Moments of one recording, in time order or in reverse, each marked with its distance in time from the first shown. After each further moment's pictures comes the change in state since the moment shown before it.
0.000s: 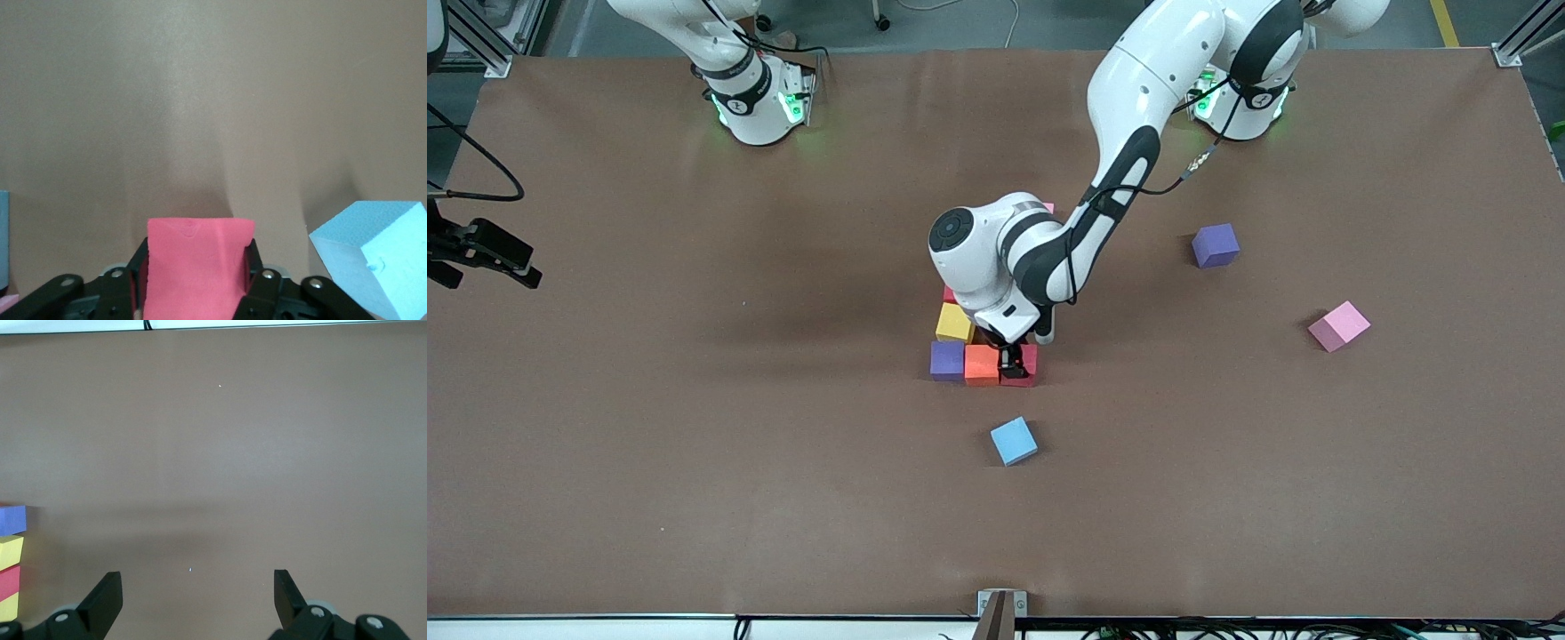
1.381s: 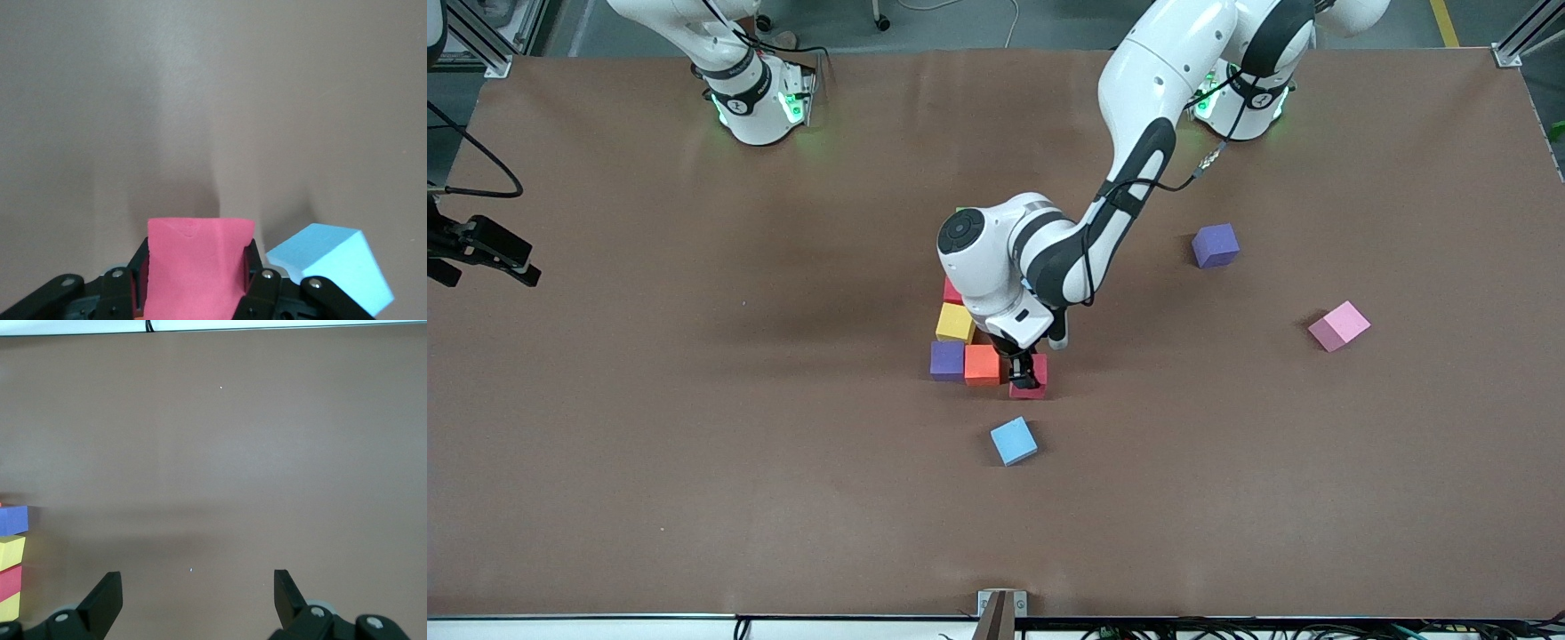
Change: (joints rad) left arm 0.009 -0.028 0.028 -0.001 0.000 -0.001 -0.027; right arm 0.001 -0.006 0.001 0.000 0.001 -0.001 0.000
